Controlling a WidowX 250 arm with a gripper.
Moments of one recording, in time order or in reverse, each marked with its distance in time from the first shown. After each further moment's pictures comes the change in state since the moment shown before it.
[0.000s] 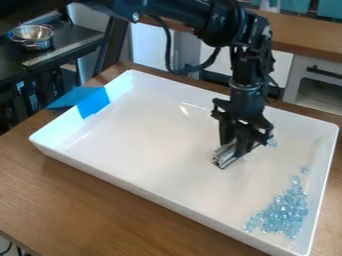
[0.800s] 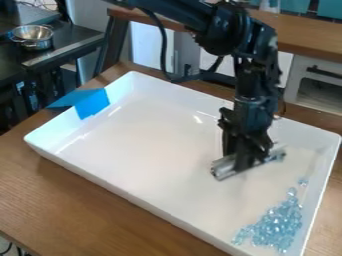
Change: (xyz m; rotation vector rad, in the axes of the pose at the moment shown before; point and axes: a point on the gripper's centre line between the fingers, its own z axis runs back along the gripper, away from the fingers) arm -0.028 -0.036 -0.004 -0.024 0.045 -0.222
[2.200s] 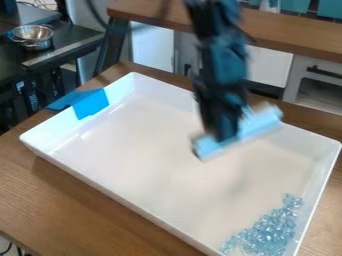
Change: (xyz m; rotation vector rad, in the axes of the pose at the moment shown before) arm -0.054 0.020 0.092 -0.186 -0.100 0.116
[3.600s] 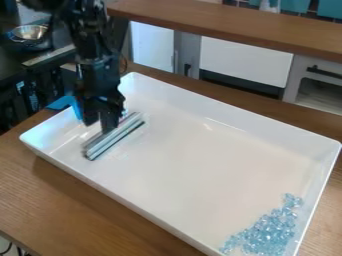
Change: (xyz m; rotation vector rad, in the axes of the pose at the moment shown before) arm -0.093 0.160 -0.011 0.303 0.001 0.406
